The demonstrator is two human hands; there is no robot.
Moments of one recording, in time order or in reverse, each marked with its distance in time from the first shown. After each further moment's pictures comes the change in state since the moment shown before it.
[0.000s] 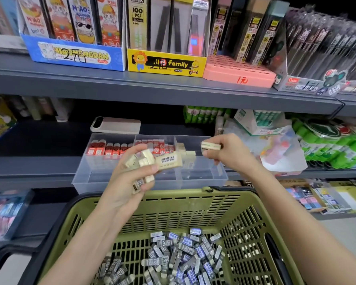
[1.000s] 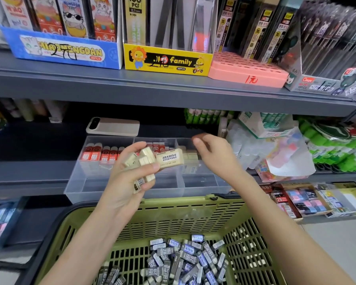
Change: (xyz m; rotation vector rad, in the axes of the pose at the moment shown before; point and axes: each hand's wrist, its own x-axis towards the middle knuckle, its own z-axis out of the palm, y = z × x) left_hand 0.023 0.001 0.002 0.021 0.031 0.034; right_hand 0.024 -0.002 0.039 -0.223 0.155 -0.131
